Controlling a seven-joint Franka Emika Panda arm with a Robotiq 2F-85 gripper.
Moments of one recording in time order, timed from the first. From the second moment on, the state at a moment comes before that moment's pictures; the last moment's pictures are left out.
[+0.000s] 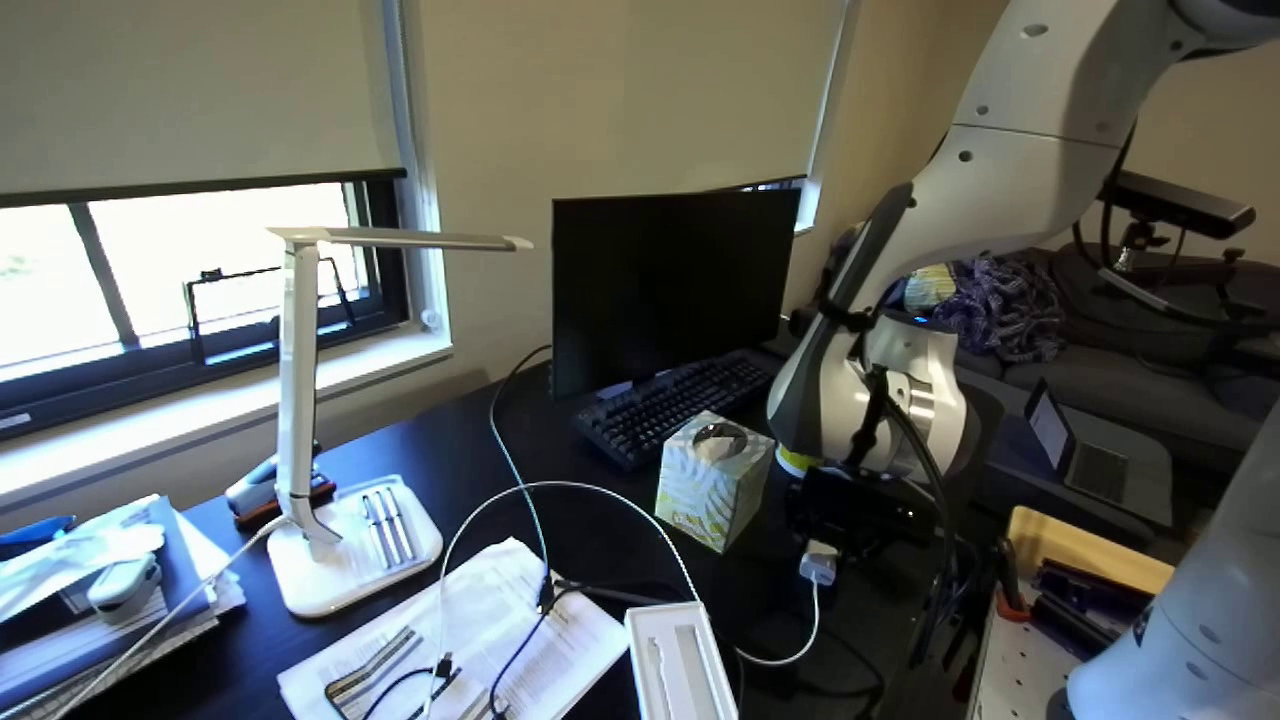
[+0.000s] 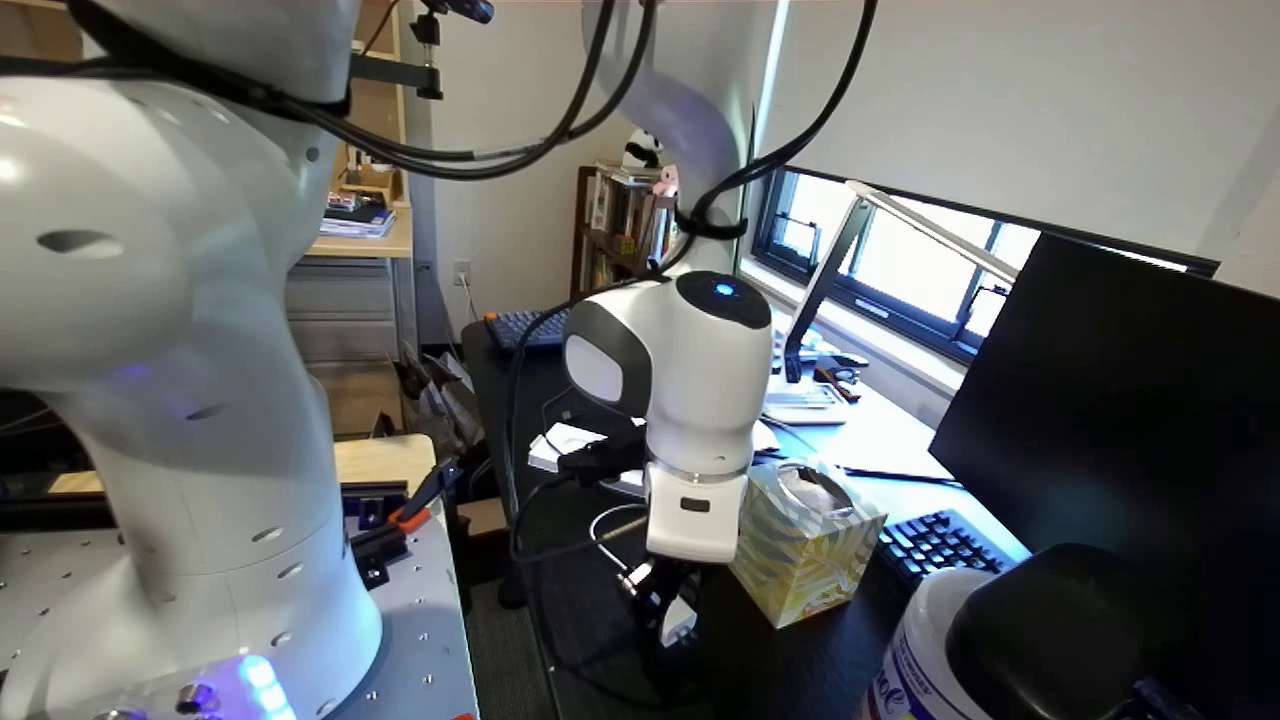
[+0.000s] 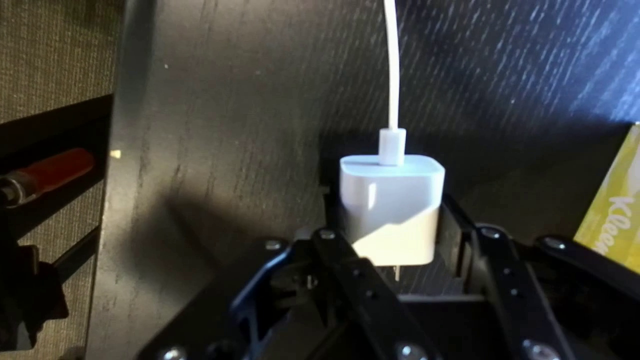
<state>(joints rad) -0.14 0.32 0.24 -2.77 1.26 3.19 0.15</state>
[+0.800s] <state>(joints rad) -0.19 0.27 0.02 -2.77 1.41 3.03 -0.13</state>
